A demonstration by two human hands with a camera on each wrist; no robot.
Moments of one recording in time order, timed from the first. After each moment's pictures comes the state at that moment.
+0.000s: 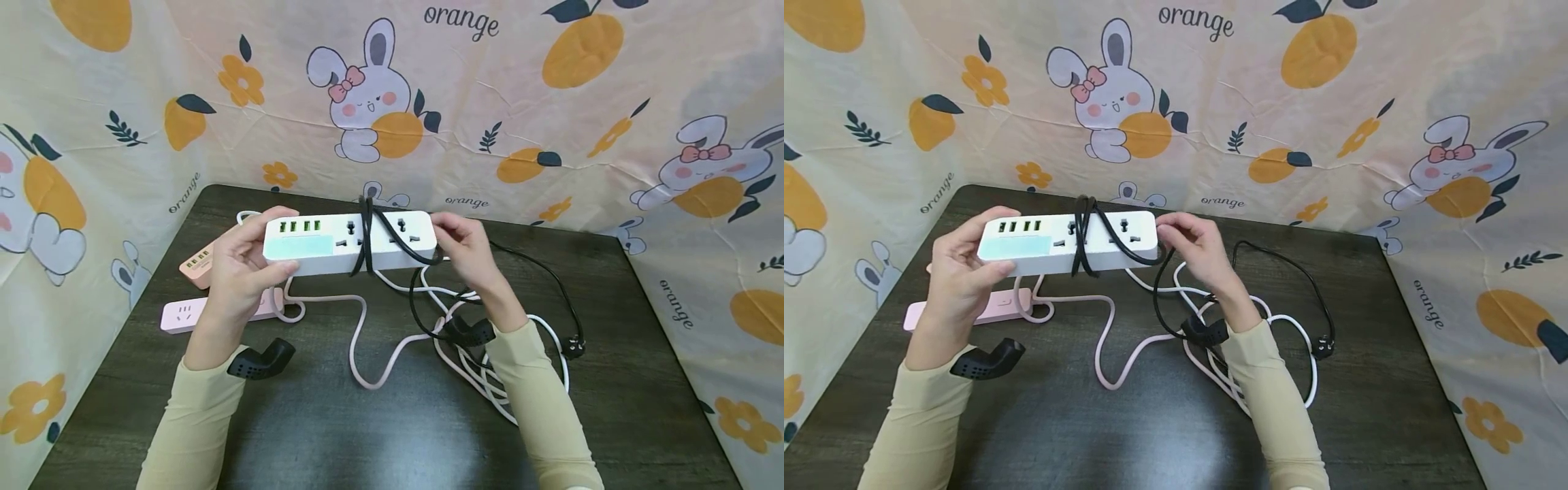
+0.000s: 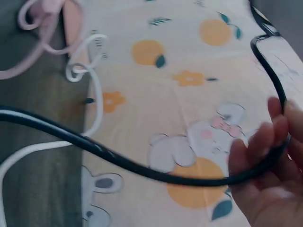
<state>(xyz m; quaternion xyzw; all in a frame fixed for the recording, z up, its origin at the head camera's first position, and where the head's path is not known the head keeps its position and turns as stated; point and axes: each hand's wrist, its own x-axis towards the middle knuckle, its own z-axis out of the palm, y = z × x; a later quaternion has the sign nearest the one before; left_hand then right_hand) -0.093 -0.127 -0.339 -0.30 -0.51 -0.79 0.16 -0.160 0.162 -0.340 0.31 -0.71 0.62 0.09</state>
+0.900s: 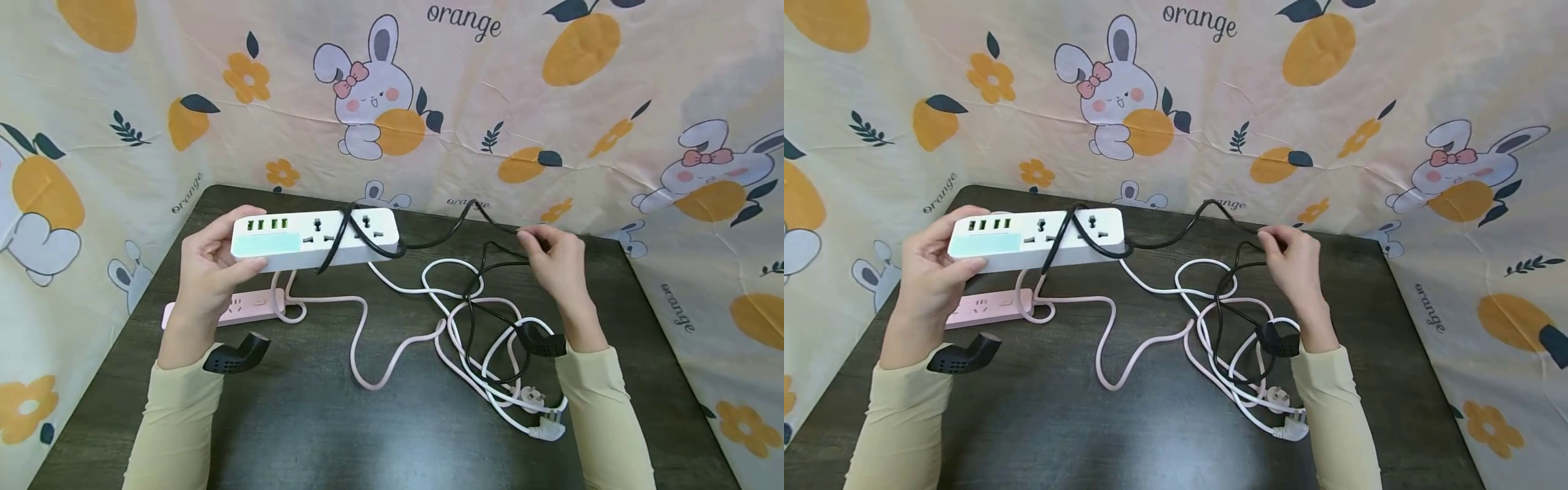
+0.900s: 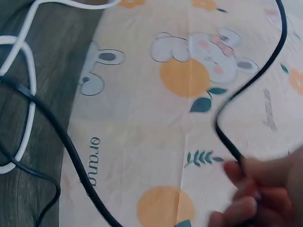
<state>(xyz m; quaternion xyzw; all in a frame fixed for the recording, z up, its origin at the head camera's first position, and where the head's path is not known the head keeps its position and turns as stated) -0.085 -0.157 -0.347 -0.28 -0.52 -0.79 0.18 -0.144 0.267 -0.328 0.13 -0.90 0.30 0.28</state>
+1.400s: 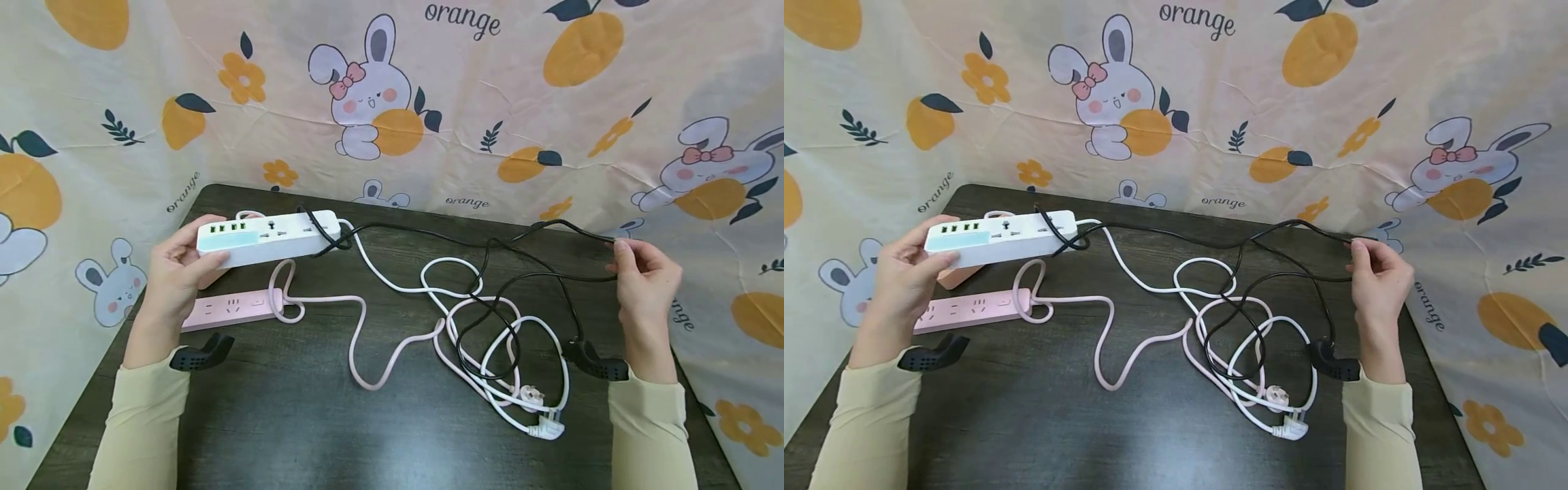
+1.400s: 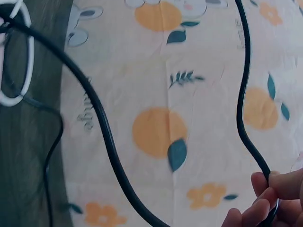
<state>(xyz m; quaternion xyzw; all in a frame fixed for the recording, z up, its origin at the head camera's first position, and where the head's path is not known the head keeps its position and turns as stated) -0.105 -0.213 -0.384 -0.16 -0.53 -0.82 0.16 -0.123 0.342 -0.327 -0.10 -0.77 0.52 0.35</state>
